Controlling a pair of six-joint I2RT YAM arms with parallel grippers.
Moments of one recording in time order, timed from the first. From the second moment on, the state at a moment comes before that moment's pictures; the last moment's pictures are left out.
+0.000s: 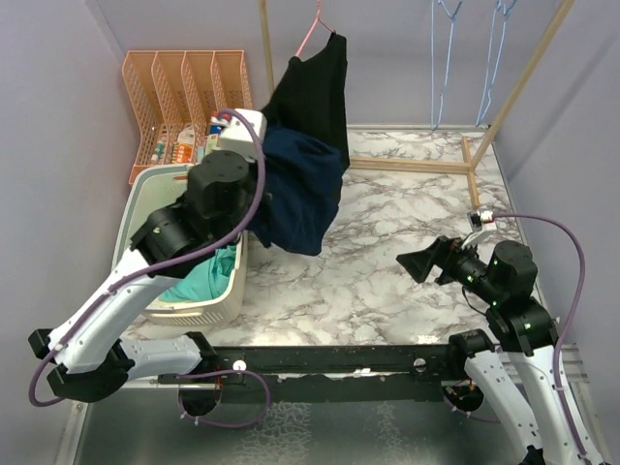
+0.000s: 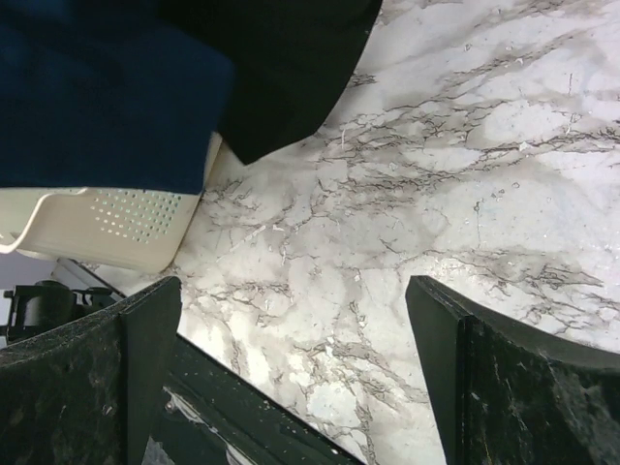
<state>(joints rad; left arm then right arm) -0.87 1.14 1.59 -0.69 -0.67 -0.15 0.21 0.42 0.67 -0.55 -0.40 0.47</state>
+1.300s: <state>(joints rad) -0.81 0.94 1.80 -0.98 -0.52 -0.26 0.21 0.51 0.62 -0.45 -0.47 0.48</state>
